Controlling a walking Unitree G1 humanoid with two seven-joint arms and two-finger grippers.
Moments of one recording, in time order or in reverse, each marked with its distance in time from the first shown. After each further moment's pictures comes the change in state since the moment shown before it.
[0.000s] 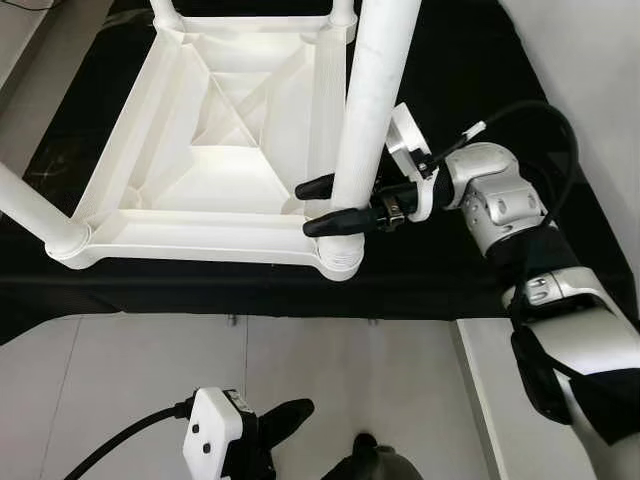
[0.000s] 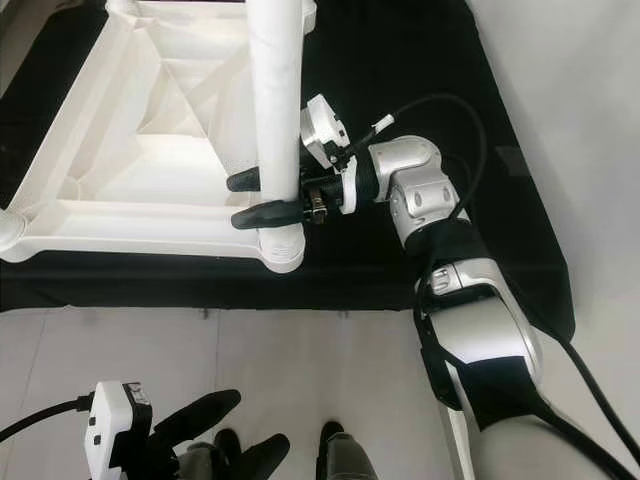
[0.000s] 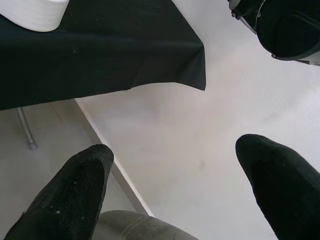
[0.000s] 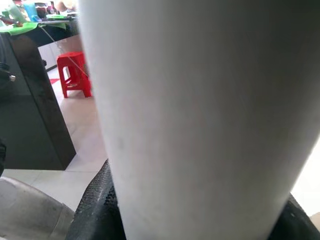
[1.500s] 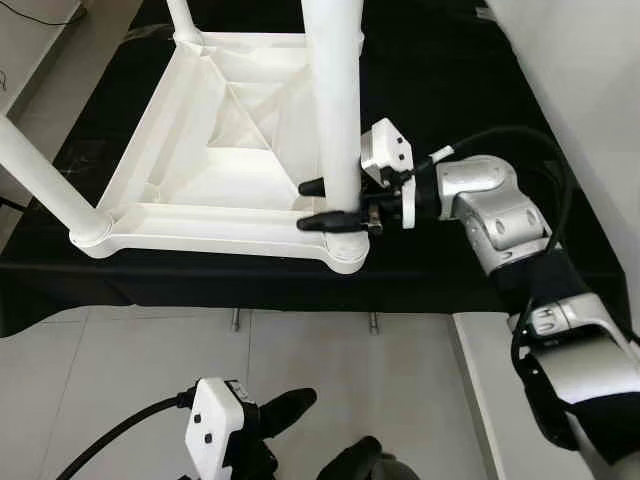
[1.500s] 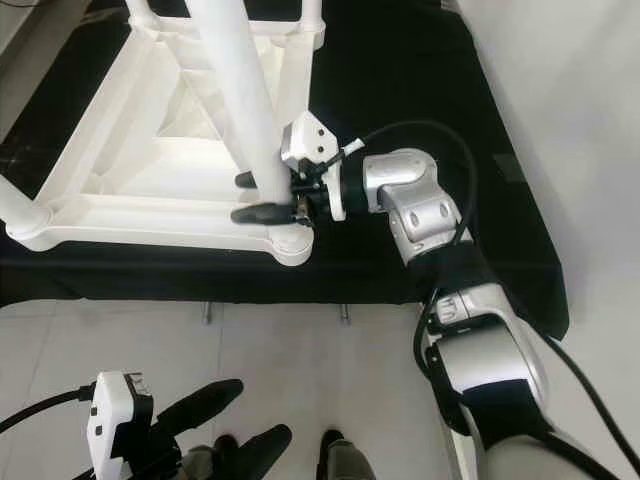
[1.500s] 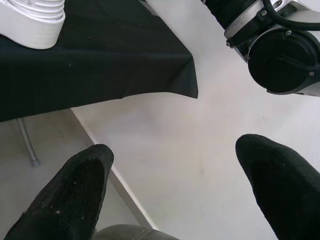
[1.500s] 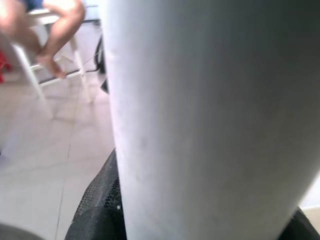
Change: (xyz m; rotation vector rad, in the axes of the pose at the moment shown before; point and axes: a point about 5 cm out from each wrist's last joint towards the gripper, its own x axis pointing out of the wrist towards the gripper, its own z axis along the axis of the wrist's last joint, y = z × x) left arm 0.005 0.002 0.005 0.023 -0.024 -0.024; right arm -0.003 0.001 -0.017 0.070 0.141 -0.383
